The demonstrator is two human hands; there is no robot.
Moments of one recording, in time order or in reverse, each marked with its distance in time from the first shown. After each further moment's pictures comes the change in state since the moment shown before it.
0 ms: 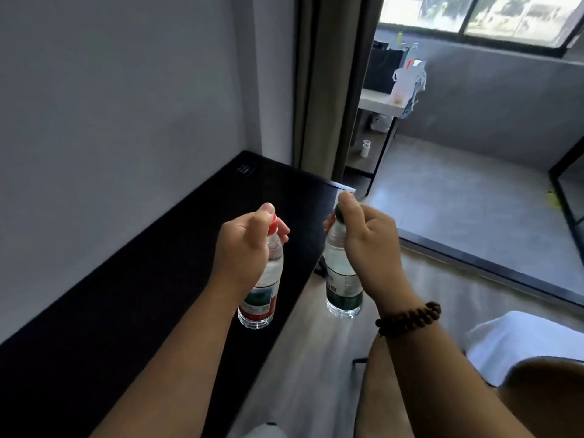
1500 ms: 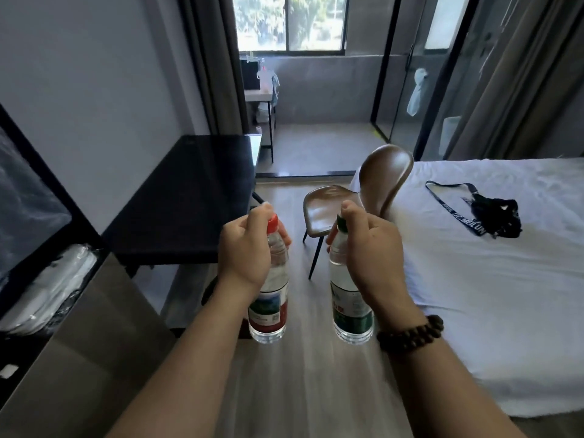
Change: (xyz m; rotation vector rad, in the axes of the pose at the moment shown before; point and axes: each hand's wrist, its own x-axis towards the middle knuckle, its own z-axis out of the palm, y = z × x) left_hand -0.761 0.075 -0.420 -0.205 -0.411 0.061; right_hand -0.923 -0.276 0.044 -0.071 0.564 0.114
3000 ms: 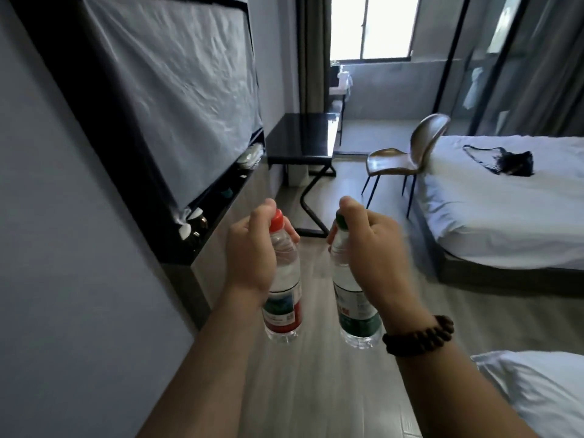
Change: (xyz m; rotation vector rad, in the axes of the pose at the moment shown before) left_hand -0.905 0.154 -0.378 -0.014 0.189 0.051; right_hand -0.919 -0.232 -0.190 0.033 -0.221 -0.112
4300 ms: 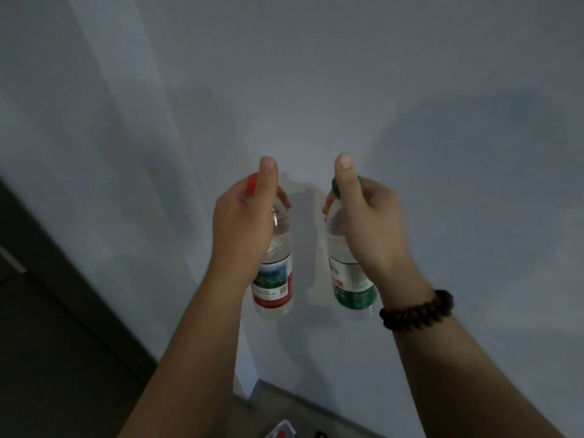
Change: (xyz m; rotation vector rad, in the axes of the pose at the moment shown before) left_hand -0.551 0.182 -0.612 0.640 1.785 0.050; right_hand -0.642 -0.363 0.414 0.634 -1.632 -0.442
